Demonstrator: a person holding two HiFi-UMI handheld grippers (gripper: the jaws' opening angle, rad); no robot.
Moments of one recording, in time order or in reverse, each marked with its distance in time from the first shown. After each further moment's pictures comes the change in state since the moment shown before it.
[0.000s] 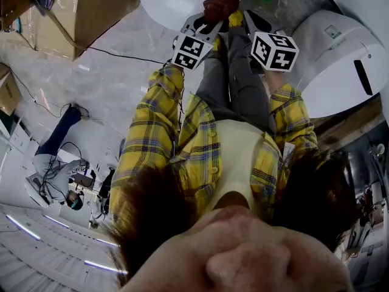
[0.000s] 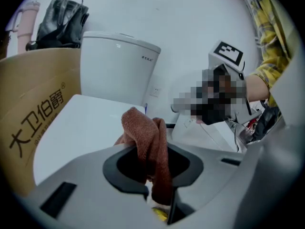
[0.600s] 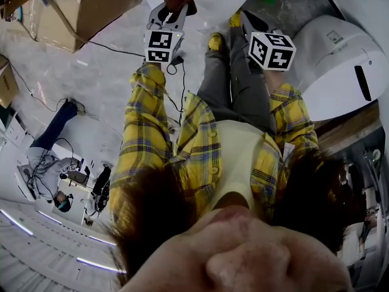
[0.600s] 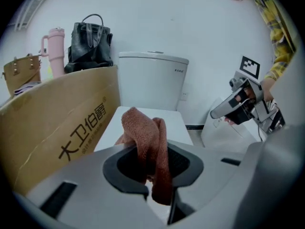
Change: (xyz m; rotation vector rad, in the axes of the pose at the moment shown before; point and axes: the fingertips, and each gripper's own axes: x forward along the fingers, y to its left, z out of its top) left arm -0.075 0.110 0.007 0.019 -0.058 0.307; right arm 0.011 0.025 -0.009 -0.052 0.040 0.052
